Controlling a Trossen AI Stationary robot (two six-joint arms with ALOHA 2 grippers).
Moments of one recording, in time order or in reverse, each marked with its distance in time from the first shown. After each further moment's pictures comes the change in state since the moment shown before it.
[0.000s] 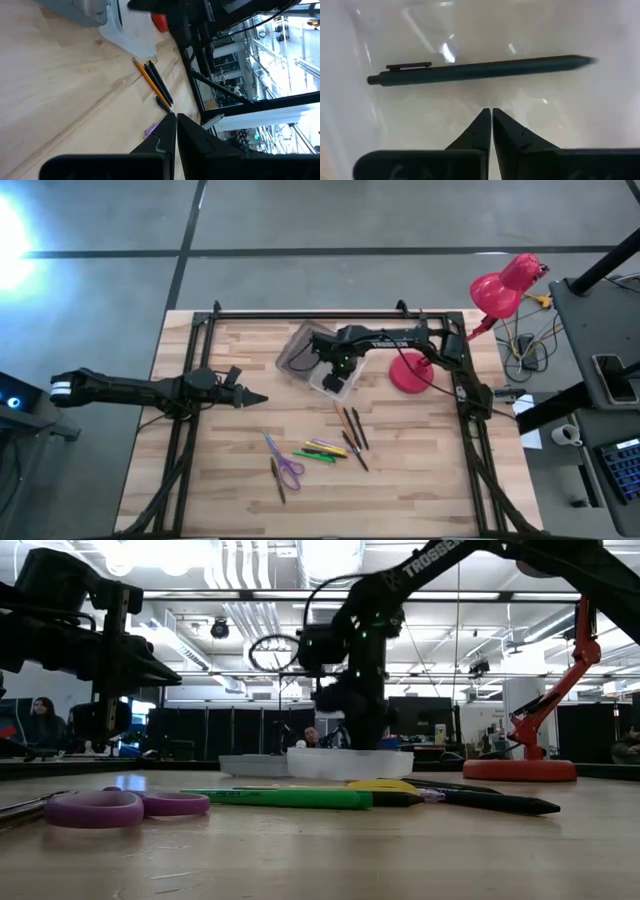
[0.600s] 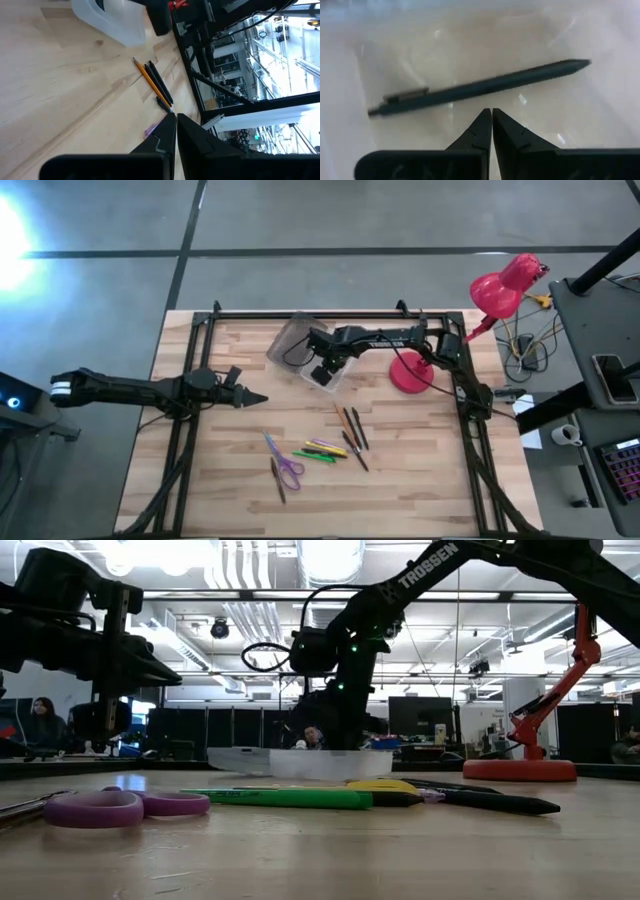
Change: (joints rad) left arm 0.000 0.000 0.000 -0.001 -0.003 0.000; right arm -0.014 0.035 0.000 0.226 0.100 0.110
